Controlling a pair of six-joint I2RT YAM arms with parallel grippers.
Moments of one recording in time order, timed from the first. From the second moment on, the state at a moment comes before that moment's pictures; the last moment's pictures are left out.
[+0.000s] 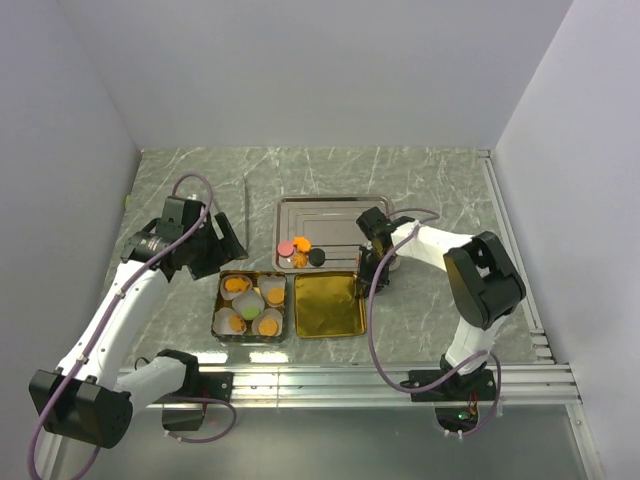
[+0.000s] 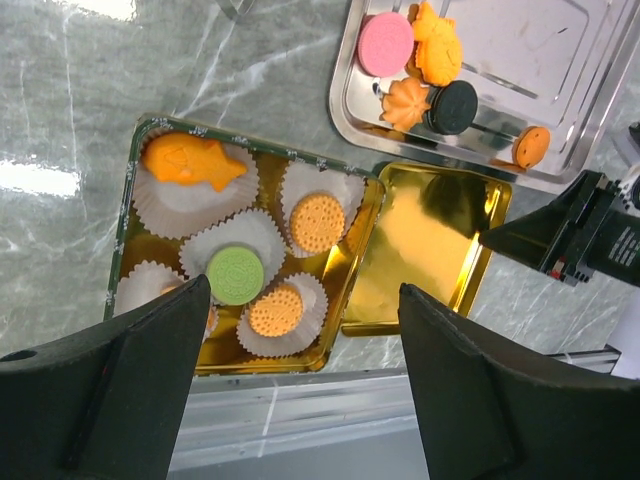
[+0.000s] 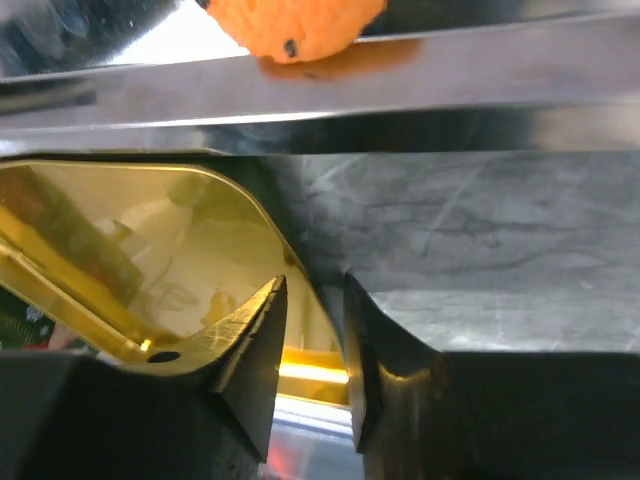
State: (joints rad) left arm -0.24 1.06 1.03 -0.90 0.11 -0.68; right arm 0.51 1.76 1.04 -0.69 -0.19 0.72
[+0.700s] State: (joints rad) left arm -0.24 0.94 1.03 -0.96 0.21 -0.65; right arm 0.54 1.57 1.22 -0.99 -0.03 0.78
